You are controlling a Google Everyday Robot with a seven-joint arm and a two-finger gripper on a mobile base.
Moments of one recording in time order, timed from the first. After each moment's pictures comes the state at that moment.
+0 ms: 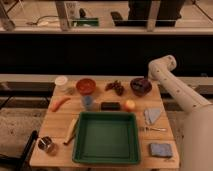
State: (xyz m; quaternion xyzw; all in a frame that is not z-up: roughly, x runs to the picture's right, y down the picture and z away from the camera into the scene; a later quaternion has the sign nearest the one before) arm 0.327 -0.076 0.928 -0.05 0.07 0.10 0.99
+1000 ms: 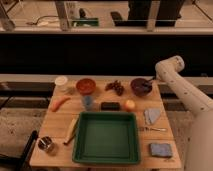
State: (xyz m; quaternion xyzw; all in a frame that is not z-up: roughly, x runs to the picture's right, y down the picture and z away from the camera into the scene) arm 0.371 -0.082 0.924 -0.05 0.11 0.11 0.99
